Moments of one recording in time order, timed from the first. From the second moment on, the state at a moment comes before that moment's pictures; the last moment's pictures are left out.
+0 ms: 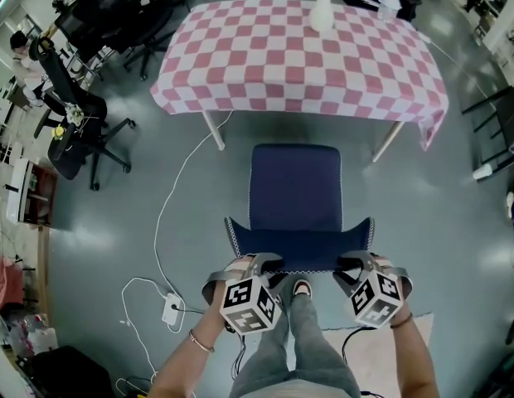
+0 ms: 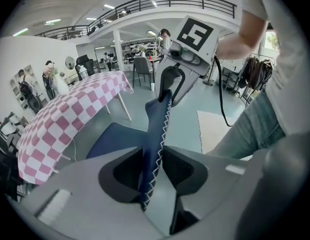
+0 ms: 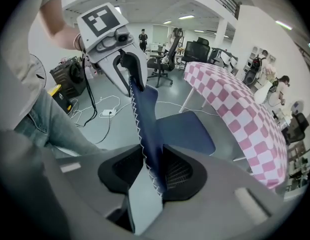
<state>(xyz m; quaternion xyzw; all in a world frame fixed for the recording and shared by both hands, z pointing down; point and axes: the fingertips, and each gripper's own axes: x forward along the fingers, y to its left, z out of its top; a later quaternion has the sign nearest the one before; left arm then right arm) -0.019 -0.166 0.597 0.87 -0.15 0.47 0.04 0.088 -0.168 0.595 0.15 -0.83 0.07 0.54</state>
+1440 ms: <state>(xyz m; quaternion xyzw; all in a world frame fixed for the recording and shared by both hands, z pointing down) -0.037 -0.271 0.602 0.85 -0.23 0.48 0.03 0.072 -0.267 0.599 0.20 -0.83 0.02 0.52</state>
